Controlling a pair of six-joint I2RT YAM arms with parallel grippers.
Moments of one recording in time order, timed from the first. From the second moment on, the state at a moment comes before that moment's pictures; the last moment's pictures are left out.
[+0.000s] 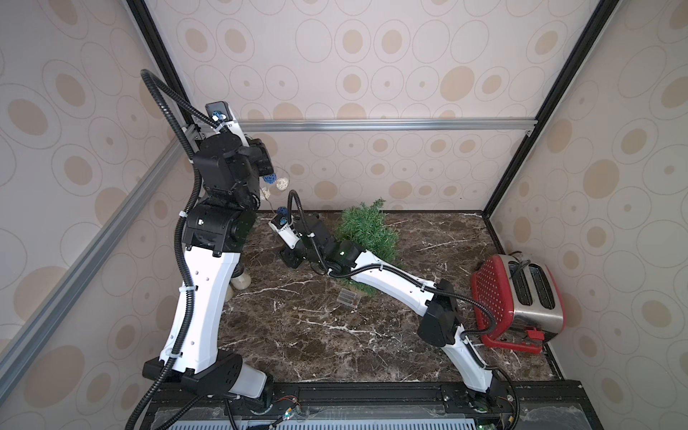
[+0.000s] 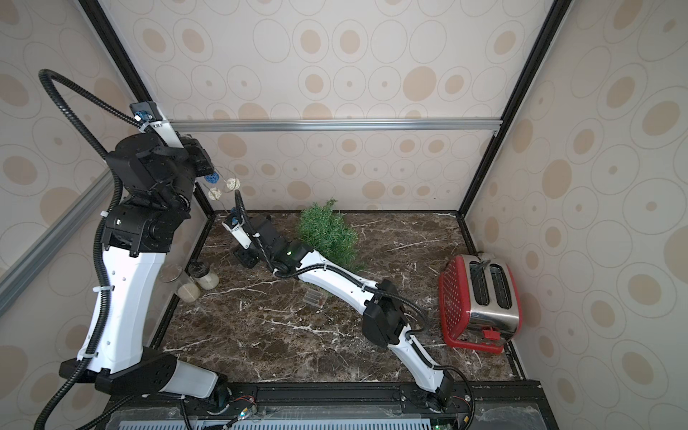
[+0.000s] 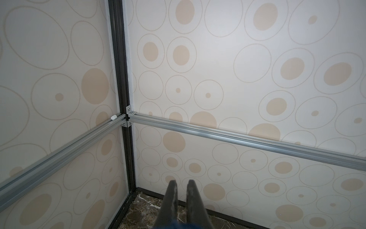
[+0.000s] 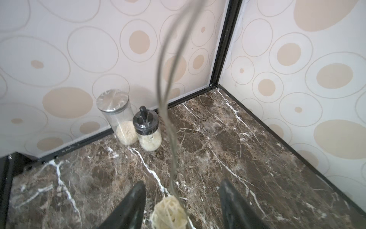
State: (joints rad) left arm -0.27 1.47 2.13 -0.60 -0.50 -0.08; right arm 1.01 2.29 2.32 -0.38 0.01 -0.05
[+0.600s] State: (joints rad) left arm -0.26 1.41 1.94 -0.56 -0.53 -0.10; right arm 0.99 2.39 2.56 -0.40 -0.02 0.02
